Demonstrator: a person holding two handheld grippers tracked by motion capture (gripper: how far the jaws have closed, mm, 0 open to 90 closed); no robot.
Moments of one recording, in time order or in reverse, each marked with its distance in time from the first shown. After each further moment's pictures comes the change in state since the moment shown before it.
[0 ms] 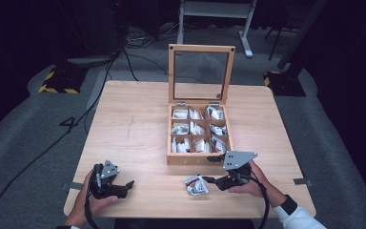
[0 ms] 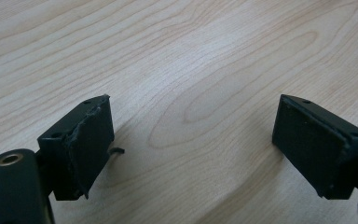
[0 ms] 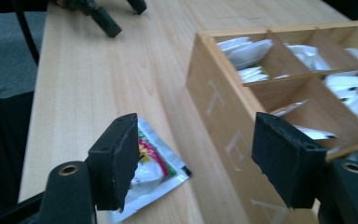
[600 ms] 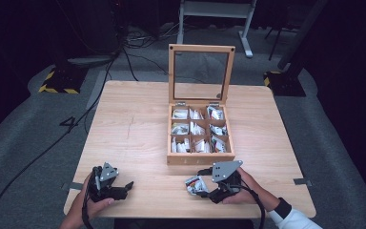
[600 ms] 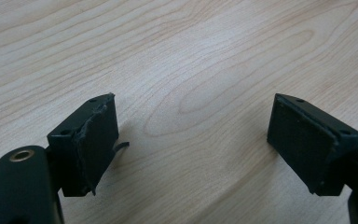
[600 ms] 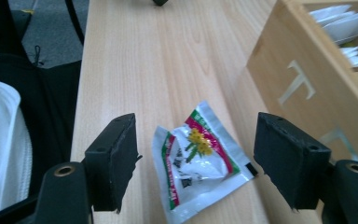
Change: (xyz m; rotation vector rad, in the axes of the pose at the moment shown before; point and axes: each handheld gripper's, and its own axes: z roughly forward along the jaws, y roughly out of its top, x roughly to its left) left arm -0.009 -0.006 -0.006 -0.010 0.039 -0.043; right arm 0.026 -0.003 0.025 0.093 0.145 -0.043
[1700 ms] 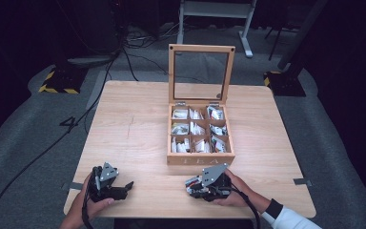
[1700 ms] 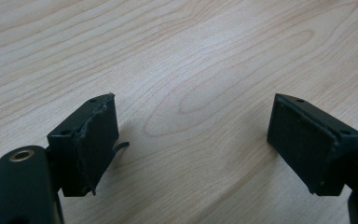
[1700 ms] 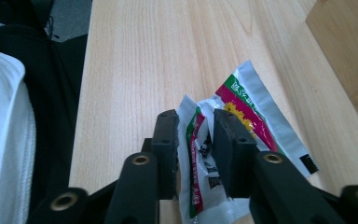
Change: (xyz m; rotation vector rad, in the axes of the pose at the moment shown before) left arm 0.000 0.000 0.000 0.000 -0.001 0.000; right arm 0.002 -0.014 0.039 0.101 0.124 0.040
